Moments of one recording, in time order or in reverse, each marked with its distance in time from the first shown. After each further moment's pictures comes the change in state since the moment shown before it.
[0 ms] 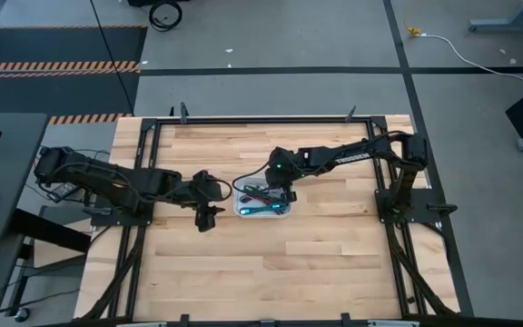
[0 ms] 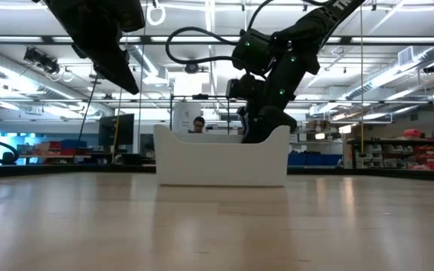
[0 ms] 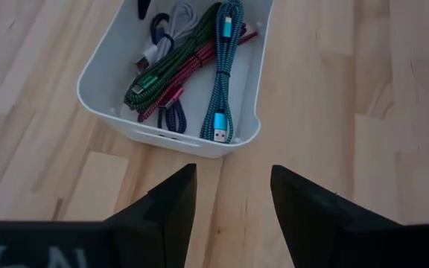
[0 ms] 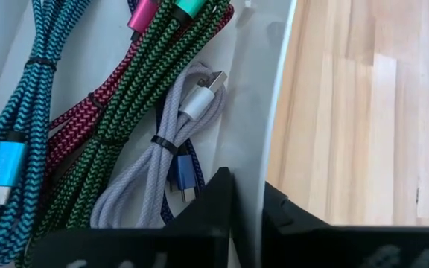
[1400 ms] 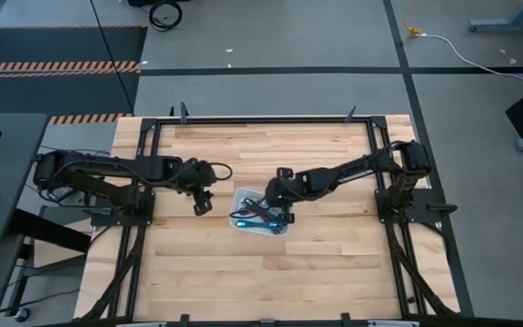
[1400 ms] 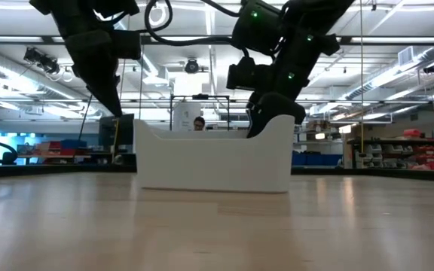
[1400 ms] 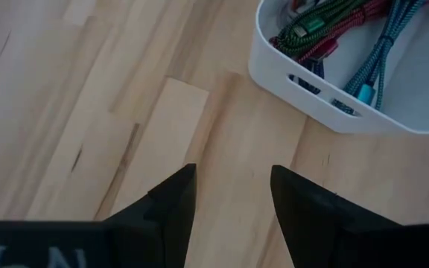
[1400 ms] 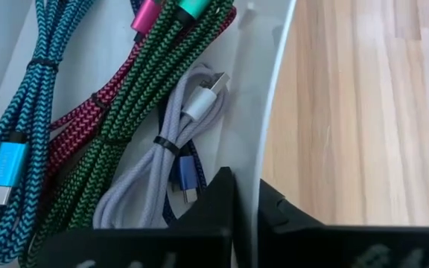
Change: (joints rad) left arm 0.208 -0.002 0.000 -0.205 0.049 0.040; right arm 0.225 -0.003 0.003 -0.073 0.181 0.359
